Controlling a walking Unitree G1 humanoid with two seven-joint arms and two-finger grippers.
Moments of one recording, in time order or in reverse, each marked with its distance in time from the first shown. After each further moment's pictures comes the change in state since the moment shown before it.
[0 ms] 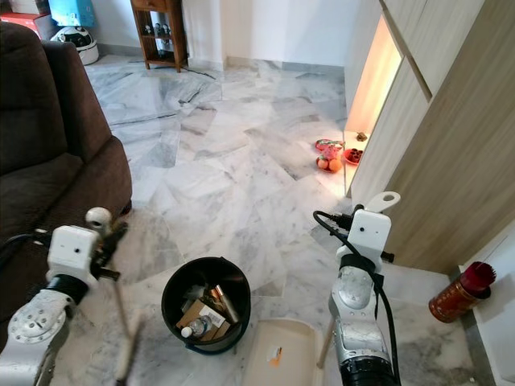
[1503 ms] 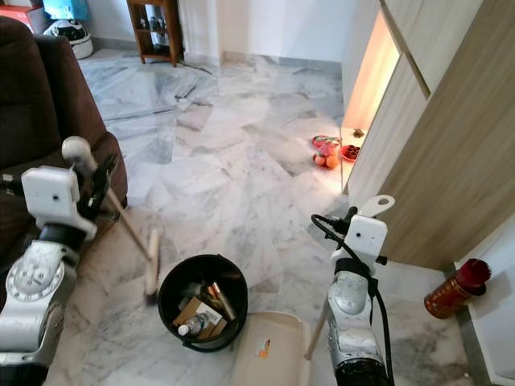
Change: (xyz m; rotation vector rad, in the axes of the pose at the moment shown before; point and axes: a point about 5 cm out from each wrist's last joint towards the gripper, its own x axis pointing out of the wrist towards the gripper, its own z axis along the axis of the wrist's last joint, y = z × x) left arm 0.020 0.004 0.051 -0.153 -0.229 0.074; right arm -0.005 0.007 -0.008 0.058 -0.027 0.052
